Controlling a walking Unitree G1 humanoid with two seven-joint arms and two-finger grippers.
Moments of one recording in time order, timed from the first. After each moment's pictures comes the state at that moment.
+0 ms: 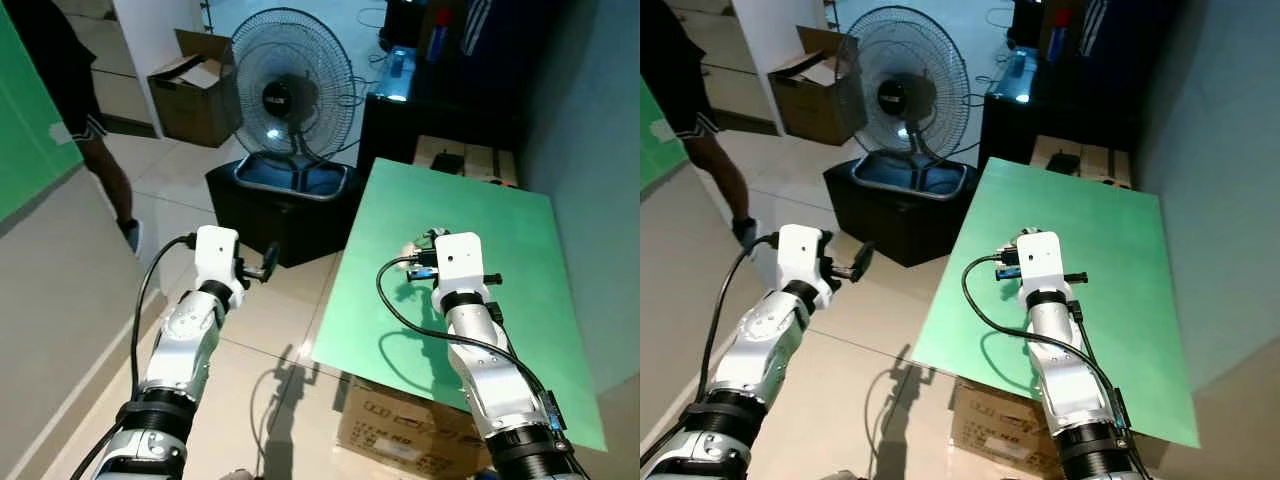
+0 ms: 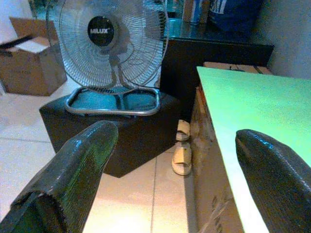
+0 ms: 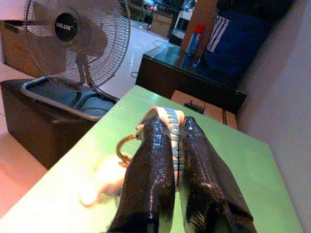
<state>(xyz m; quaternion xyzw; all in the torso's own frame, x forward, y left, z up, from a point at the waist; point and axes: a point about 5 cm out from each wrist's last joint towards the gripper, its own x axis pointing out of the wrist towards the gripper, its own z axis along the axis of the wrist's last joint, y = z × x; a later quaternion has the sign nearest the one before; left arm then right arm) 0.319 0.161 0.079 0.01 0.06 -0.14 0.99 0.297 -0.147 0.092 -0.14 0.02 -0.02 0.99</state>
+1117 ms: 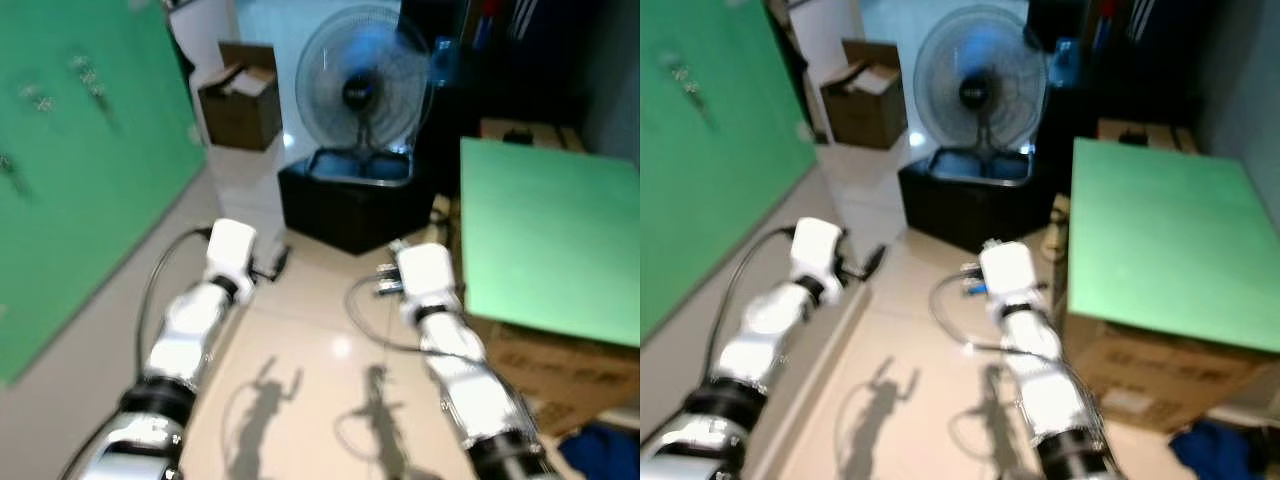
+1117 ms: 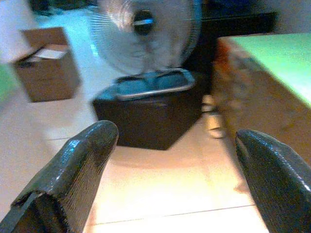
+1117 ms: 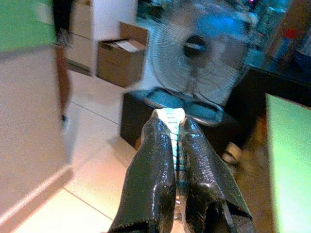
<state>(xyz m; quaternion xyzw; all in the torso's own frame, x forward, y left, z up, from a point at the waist) 0.327 0.158 0.082 0.05 0.07 -0.17 0.98 0.291 -0.105 0.080 -0.11 0.03 0.09 0.99</state>
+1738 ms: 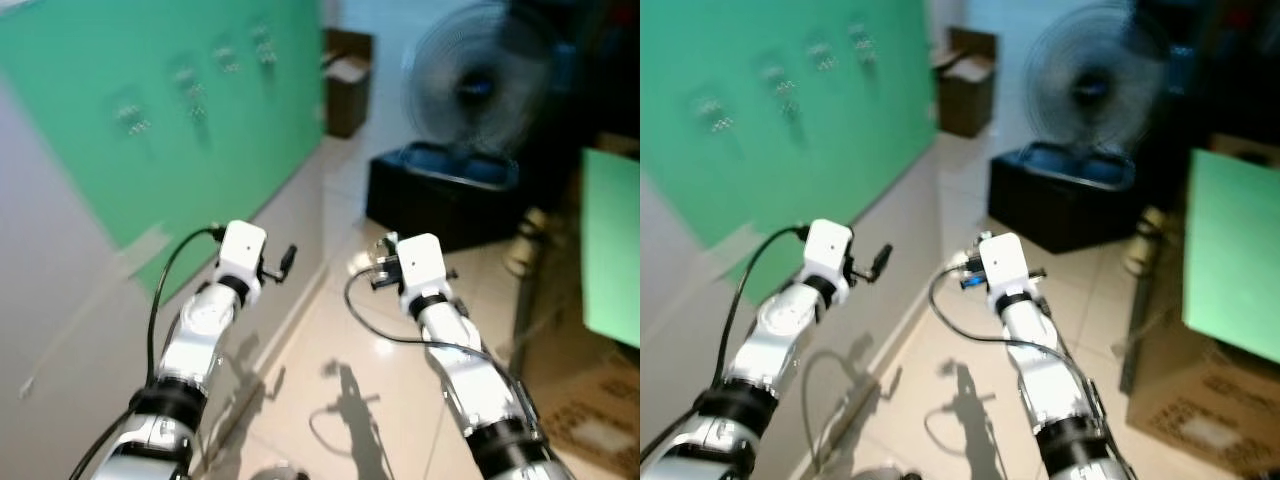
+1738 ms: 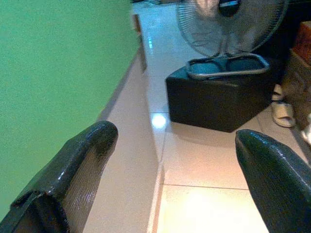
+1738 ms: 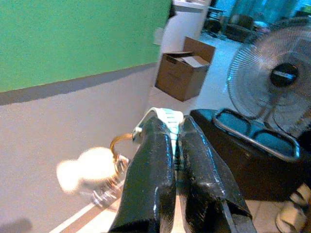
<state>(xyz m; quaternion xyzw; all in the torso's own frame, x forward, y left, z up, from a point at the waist) 0.325 0.145 0.079 0.08 0.06 -0.16 0.98 0.302 -0.109 0.086 -0.11 0.02 0.10 0.99</state>
